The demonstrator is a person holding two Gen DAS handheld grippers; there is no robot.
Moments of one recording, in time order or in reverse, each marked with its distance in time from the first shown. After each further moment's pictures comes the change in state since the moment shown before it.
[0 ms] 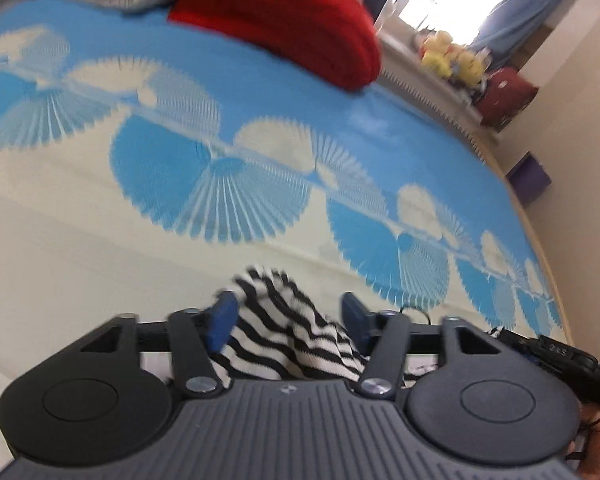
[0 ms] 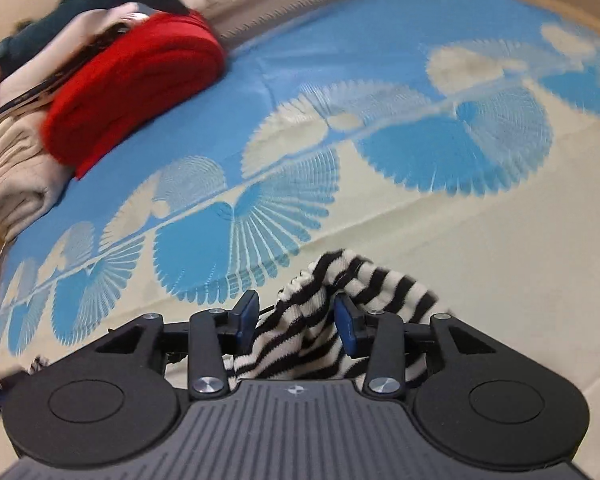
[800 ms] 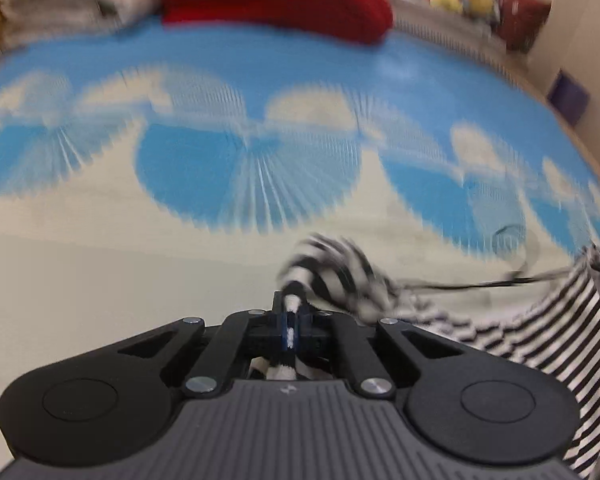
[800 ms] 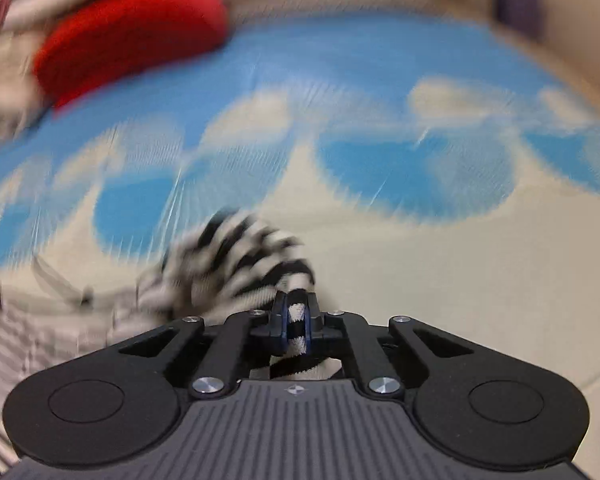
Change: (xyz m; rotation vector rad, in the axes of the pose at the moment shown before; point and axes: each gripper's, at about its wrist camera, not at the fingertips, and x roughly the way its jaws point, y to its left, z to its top) left arm 0.037 -0.004 -0.004 0.217 0.027 0.189; right arm -0.005 -0.034 0.003 -0.117 -0.116 -0.154
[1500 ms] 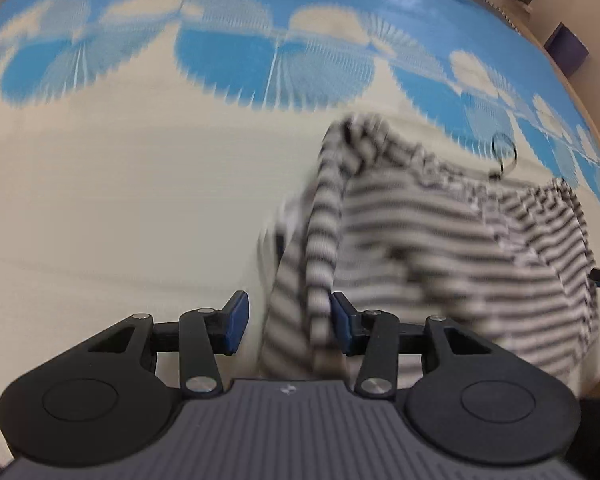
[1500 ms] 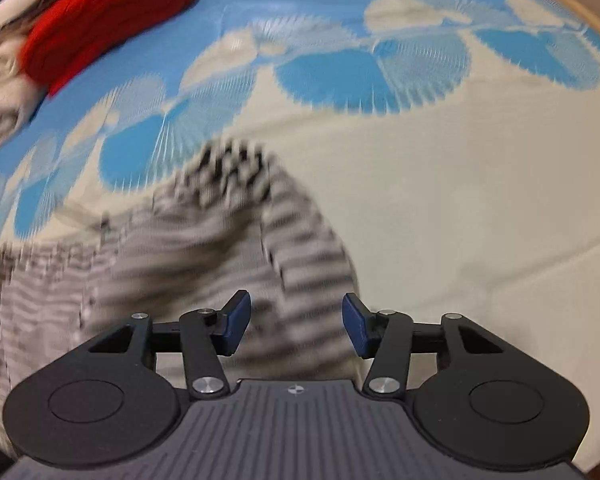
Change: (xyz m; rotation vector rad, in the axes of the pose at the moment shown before) left arm -0.045 0.056 -0.054 -0.004 0.338 -0.067; right arm -0.034 -0.050 -0.049 0.019 0.425 0.107
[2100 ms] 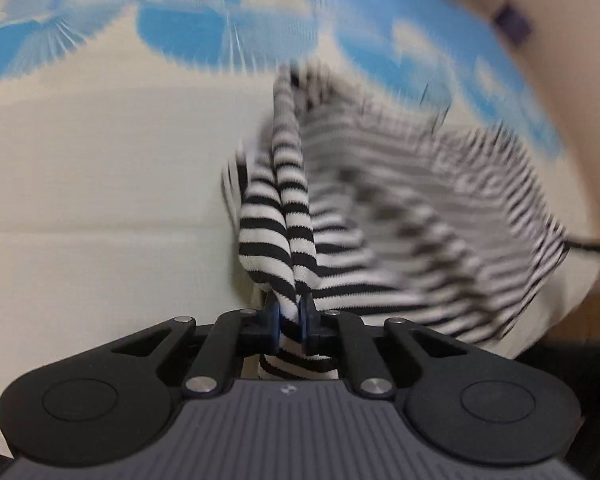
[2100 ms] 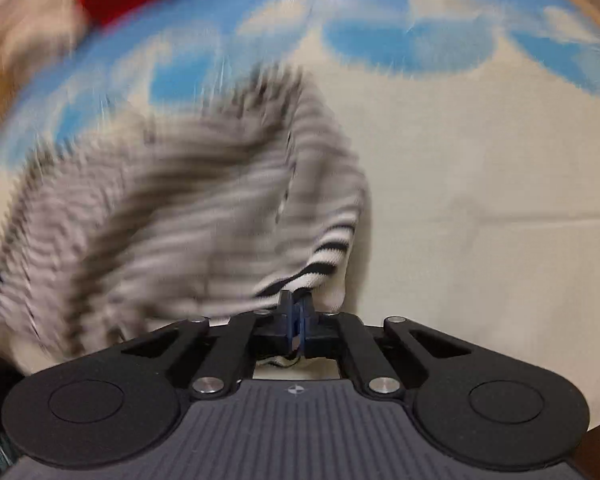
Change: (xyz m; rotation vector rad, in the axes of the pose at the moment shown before) left arm -0.039 0.018 -0.039 0.055 -0.034 -0.164; right arm -0.062 -0.015 -0.034 -0.012 -0.076 0.096
